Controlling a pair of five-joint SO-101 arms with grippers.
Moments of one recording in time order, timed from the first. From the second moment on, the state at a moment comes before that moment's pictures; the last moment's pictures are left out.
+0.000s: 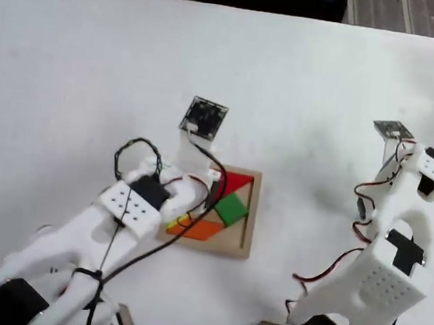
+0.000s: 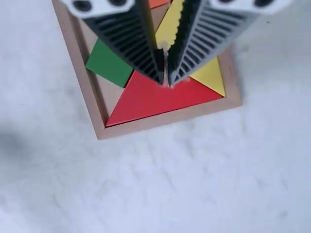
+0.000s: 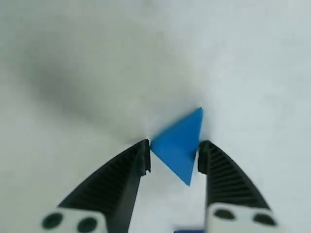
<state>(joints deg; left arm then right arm) 27.8 -23.6 53.9 31.8 13.9 28.7 24.1 3.8 70.4 45.1</state>
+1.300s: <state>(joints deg) 26.3 -23.6 53.9 31.8 13.9 27.9 15.8 4.3 81.4 34.2</state>
